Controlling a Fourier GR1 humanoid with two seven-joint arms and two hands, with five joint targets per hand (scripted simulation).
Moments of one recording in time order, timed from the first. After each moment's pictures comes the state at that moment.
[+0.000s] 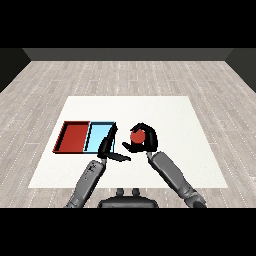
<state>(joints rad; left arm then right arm) -0.22 0.00 -0.35 -1.47 0.06 0.18 -0.21 -0.44 -0.15 0.51 -1.51 -0.32 -0.57 -0.34</state>
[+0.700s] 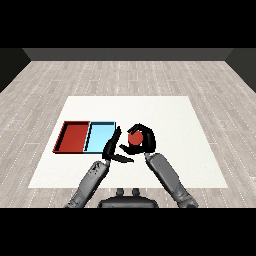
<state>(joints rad) -0.24 0.00 -0.42 -1.37 0.13 0.22 -0.26 -0.39 -0.04 0.43 -1.54 -0.17 -0.45 -0.30</state>
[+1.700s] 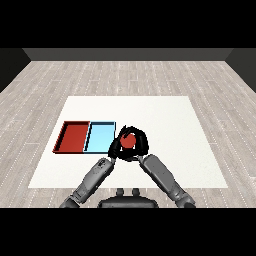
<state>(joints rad) -0.35 0.01 -0.52 -1.24 0.29 0.29 -0.32 -0.43 -0.01 0.53 -1.50 -0.26 -0.51 -0.37</state>
